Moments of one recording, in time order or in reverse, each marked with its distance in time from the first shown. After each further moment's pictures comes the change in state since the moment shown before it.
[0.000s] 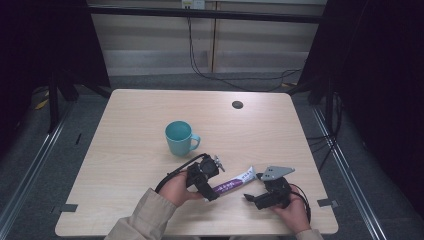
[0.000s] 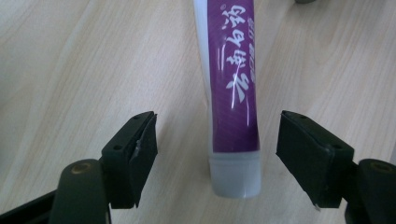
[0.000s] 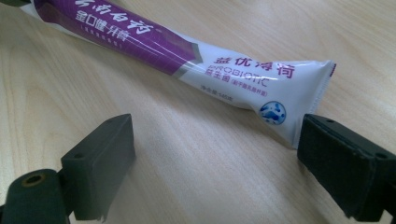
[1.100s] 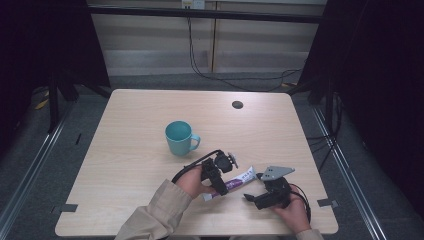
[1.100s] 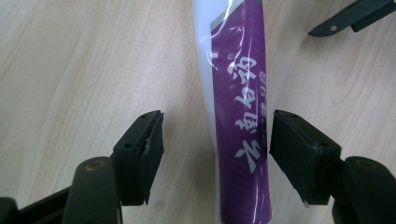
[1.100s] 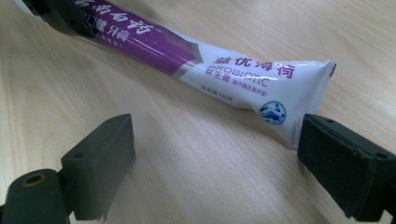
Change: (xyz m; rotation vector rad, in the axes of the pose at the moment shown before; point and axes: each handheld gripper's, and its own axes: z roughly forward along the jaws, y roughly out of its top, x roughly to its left) left arm 0.002 0.036 0.022 0.084 -0.004 0.011; right arm 0.000 0.000 0.000 0.000 0.000 0.000
